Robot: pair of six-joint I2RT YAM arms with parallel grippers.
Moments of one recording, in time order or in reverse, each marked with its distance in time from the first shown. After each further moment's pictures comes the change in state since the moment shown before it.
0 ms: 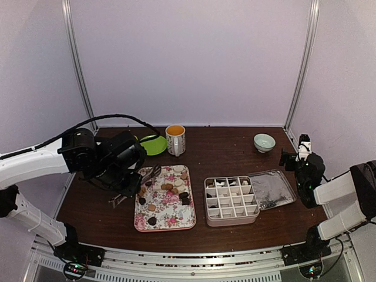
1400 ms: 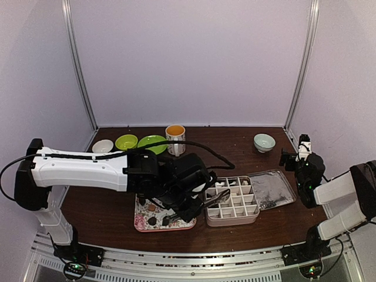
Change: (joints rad) left arm -0.229 0.415 0.228 0.314 0.165 0.212; right arm 0.000 0.000 0.000 0.000 0.000 0.000
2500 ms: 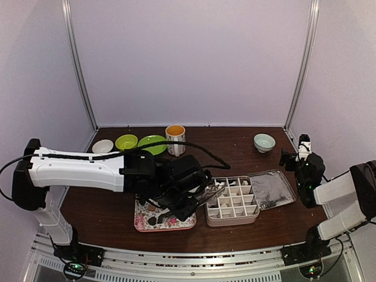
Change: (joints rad) left arm 0.000 -0.014 -0.023 -0.021 -0.088 -0.005; right arm 0.000 0.000 0.000 0.000 0.000 0.000
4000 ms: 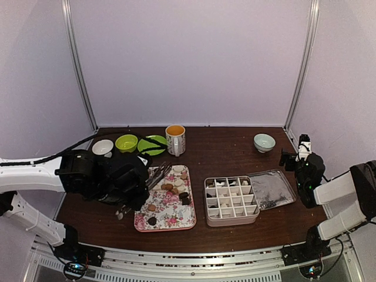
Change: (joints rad) left arm 0.066 -0.457 -0.356 -0.084 -0.245 -0.256; right arm 0.000 0.000 0.000 0.000 0.000 0.000
